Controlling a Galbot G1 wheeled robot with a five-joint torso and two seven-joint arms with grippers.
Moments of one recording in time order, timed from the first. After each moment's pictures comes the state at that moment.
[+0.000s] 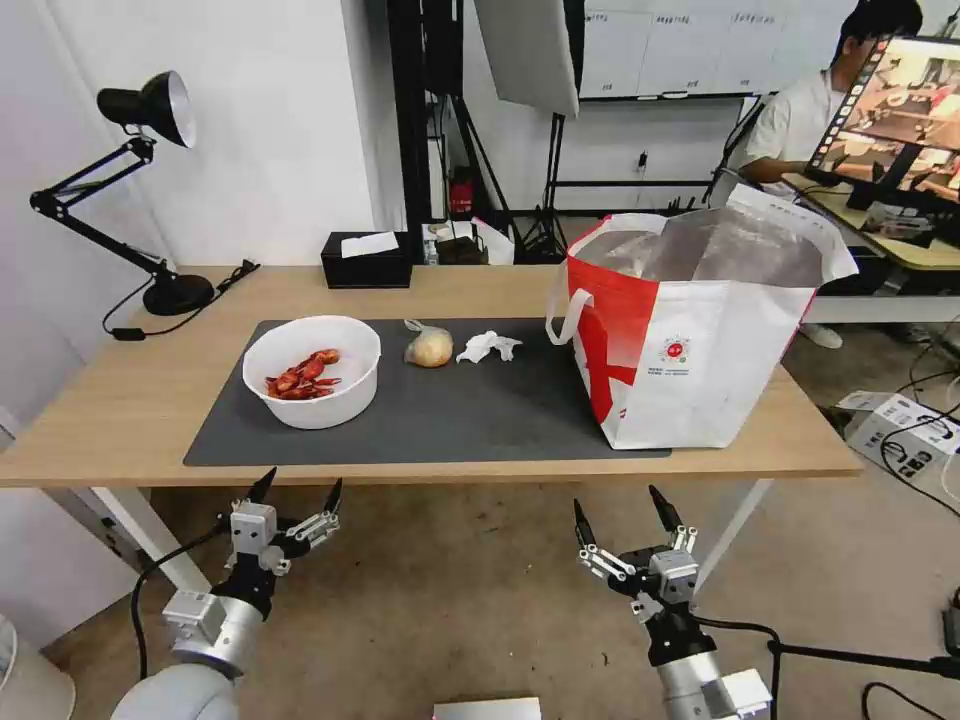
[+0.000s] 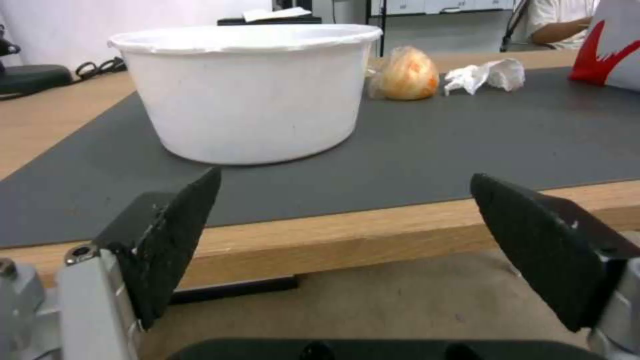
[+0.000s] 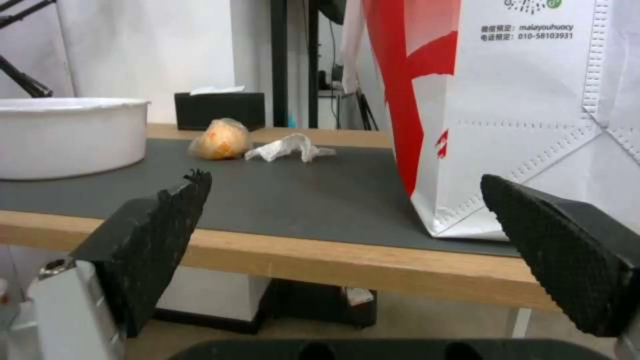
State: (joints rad) left arm 1.67 -1.02 -0.53 -2.06 -0.42 -0.12 -0.10; right arm -1.76 1.30 0.38 2.10 0.10 0.34 0.05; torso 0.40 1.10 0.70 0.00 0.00
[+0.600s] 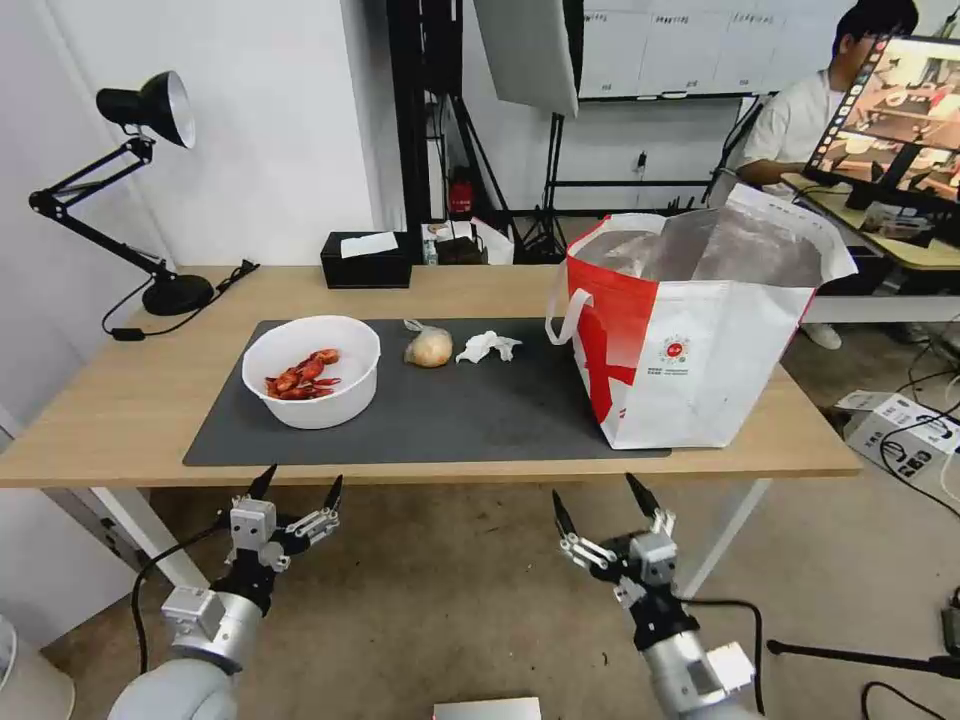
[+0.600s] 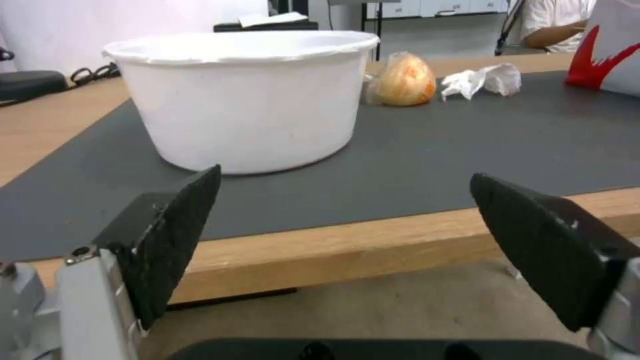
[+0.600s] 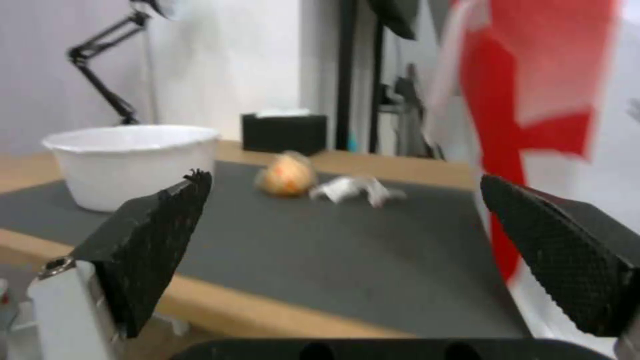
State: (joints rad) left arm 1.65 -1.00 -0.52 -2.06 -0.43 -0.12 -0.10; right arm -1.55 1.14 0.27 2.15 0.21 0.17 0.03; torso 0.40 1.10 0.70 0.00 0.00
